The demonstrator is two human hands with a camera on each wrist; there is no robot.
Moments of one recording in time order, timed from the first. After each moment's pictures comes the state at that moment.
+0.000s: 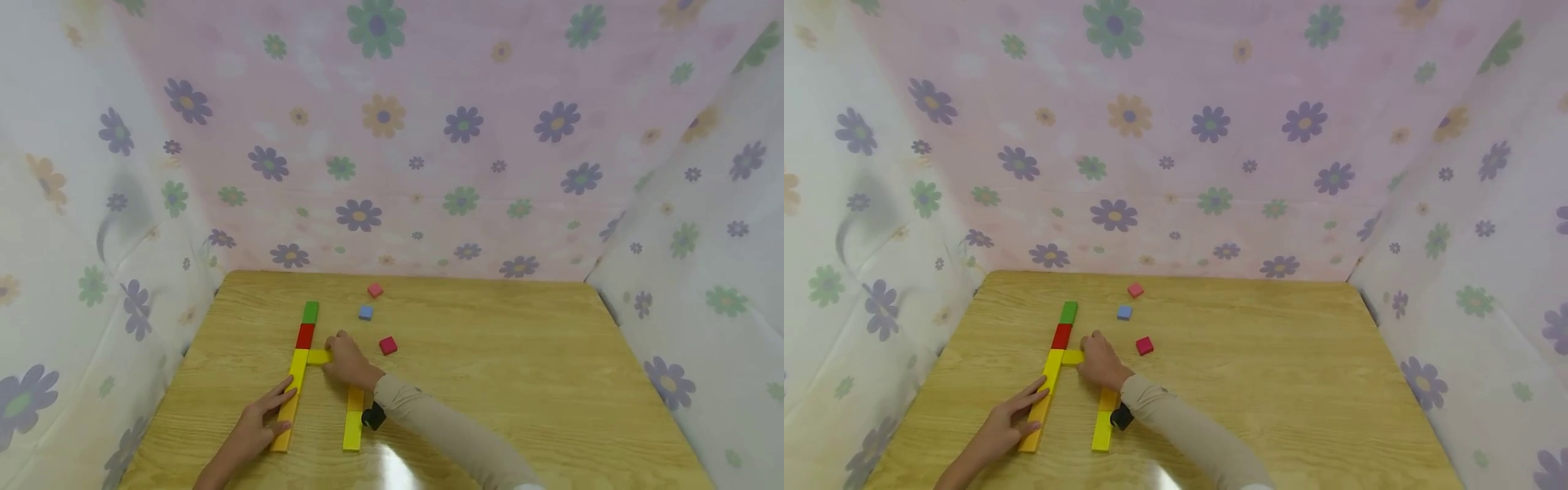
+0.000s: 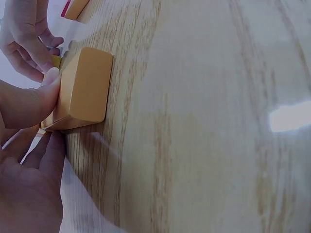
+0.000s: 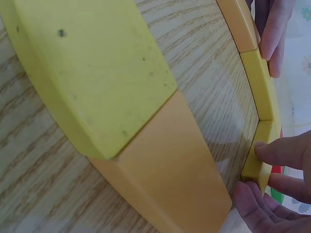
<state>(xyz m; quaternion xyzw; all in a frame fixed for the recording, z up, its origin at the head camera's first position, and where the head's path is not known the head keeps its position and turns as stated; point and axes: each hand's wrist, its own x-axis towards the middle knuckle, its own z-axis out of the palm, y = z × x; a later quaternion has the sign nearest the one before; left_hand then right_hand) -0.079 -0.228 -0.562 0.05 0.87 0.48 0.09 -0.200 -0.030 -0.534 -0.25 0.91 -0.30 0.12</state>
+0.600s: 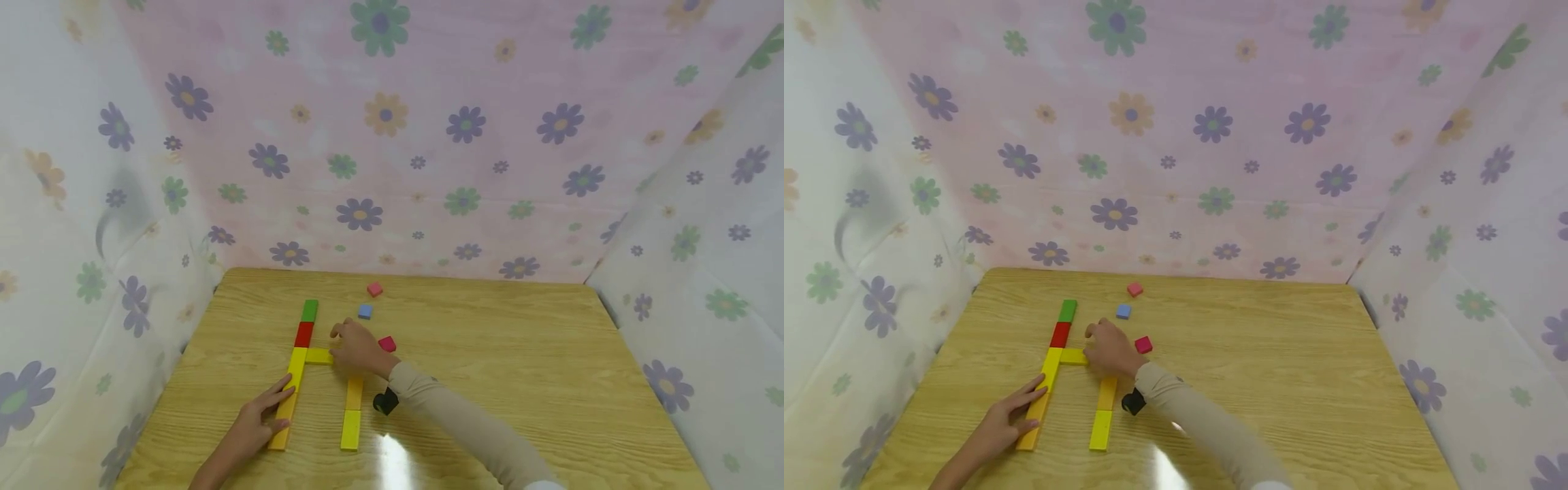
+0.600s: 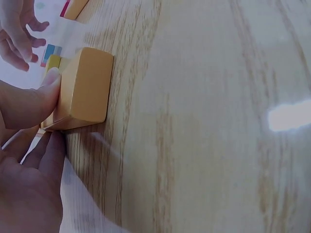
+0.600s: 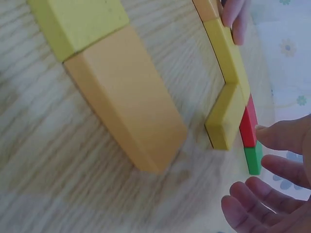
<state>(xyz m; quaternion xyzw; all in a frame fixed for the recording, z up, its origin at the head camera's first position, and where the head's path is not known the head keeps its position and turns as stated) -0.080 -0.228 -0.563 0.05 0.87 0.47 0.08 -0.219 -0.007 -0.518 -0.29 0.91 -0.26 0.10</state>
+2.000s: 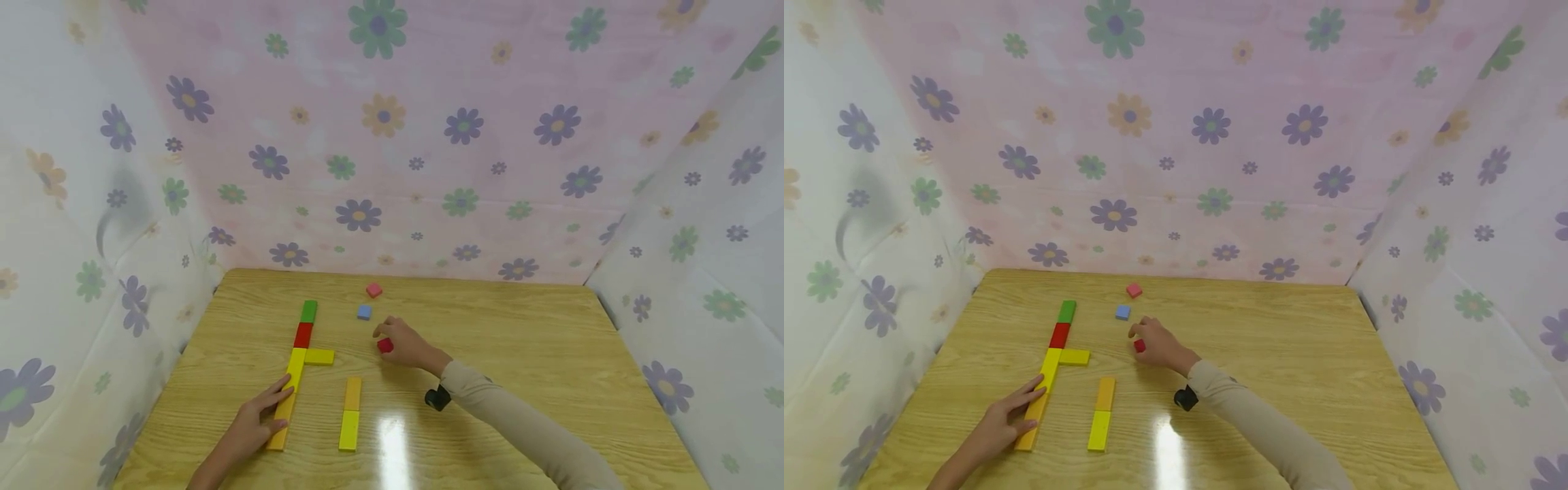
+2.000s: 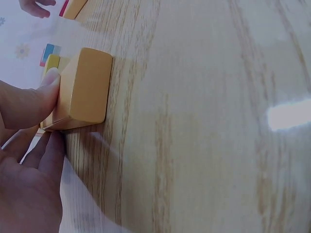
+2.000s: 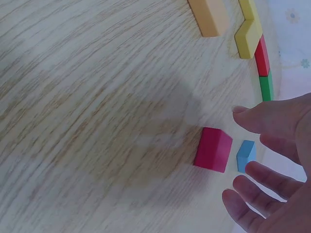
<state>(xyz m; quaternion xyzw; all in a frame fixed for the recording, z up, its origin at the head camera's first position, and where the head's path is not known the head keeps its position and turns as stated) -0.080 -0.230 -0.565 0.04 0.87 0.48 0.10 -0.227 0.088 -0.510 -0.34 0.90 -0.24 0.11</state>
